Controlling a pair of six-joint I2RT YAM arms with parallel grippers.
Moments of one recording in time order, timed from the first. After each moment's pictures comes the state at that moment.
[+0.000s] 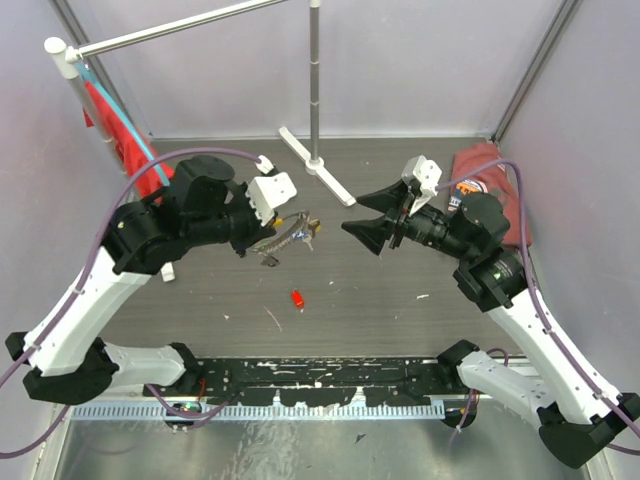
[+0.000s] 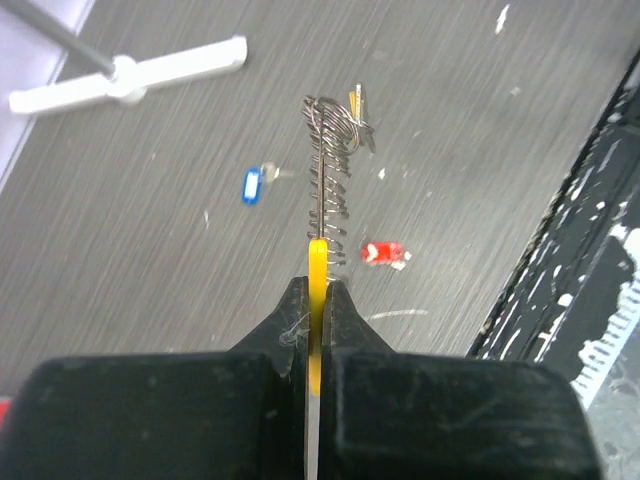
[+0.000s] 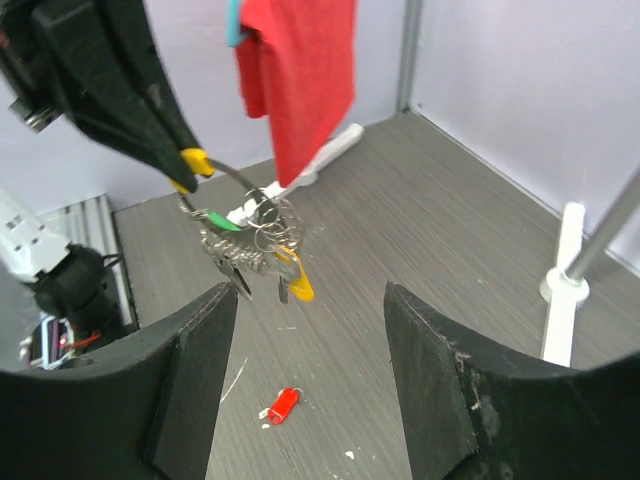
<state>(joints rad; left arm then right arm) -0.87 1.24 1.74 -1.14 0.02 0.29 0.54 0.86 1.04 -0.10 -0.52 0.09</state>
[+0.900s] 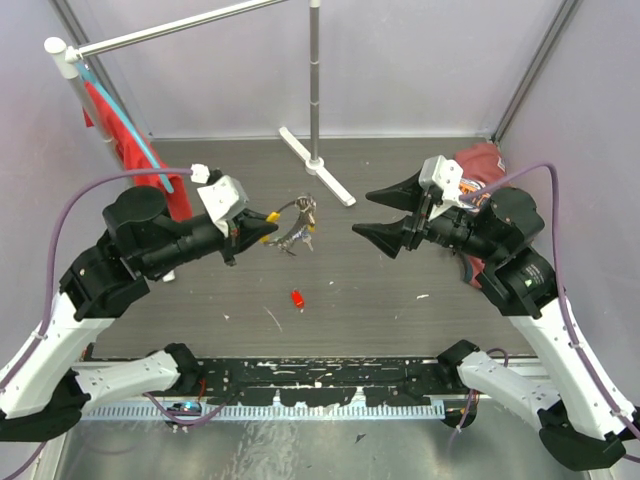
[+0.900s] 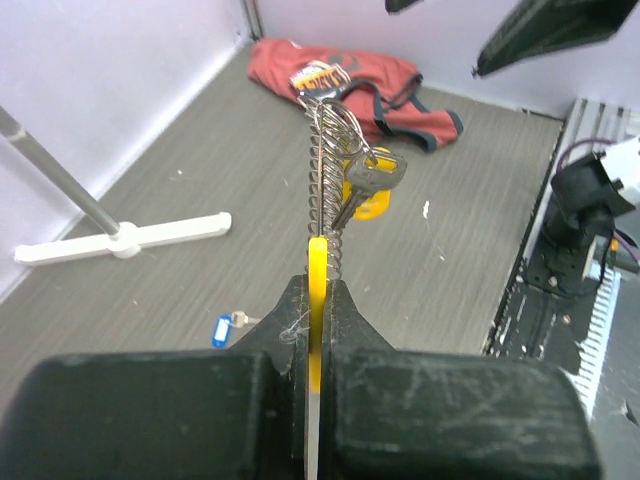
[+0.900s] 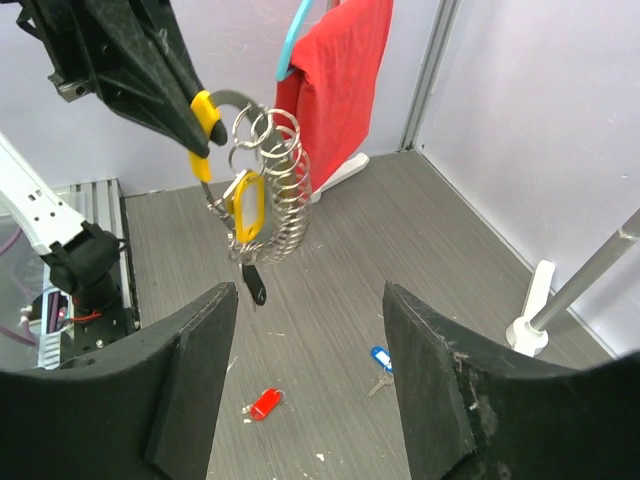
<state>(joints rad) -0.88 0.94 1.45 -0.68 0.20 0.15 0.54 0.84 1.24 -0.29 -0.63 -0.05</state>
